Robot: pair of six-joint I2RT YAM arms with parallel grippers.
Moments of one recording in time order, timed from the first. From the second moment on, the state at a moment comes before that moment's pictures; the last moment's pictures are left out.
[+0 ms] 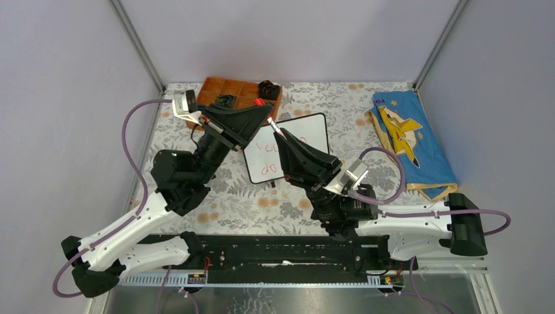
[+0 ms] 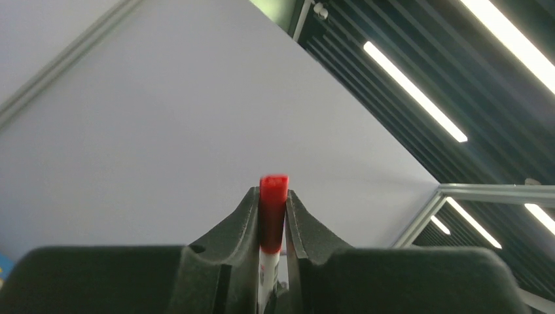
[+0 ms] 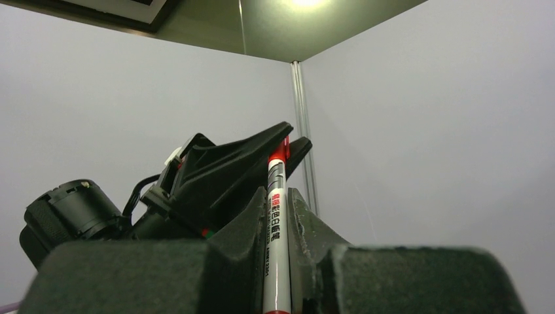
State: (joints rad) left arm -0.89 0.94 1.03 0.61 -0.04 -1.03; right arm 1.41 1.28 0.91 1.43 0.42 -0.43
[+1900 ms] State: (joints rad) left arm -1.09 0.79 0.84 0.41 -0.30 -0.81; right arm 1.39 0.92 0.81 0.60 0.35 -0.09
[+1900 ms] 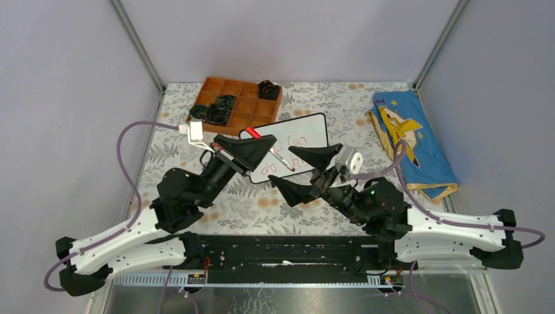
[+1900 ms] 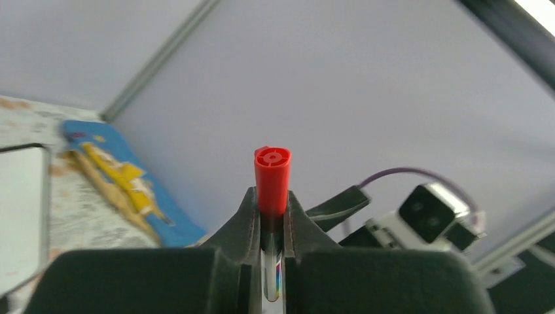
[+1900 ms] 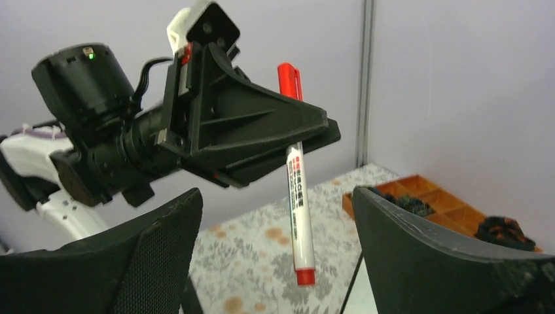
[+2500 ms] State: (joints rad) left arm -1.08 0.78 1.07 -0.20 0.01 -0.41; right arm 1.39 0.93 1.10 -0.31 0.17 0.09
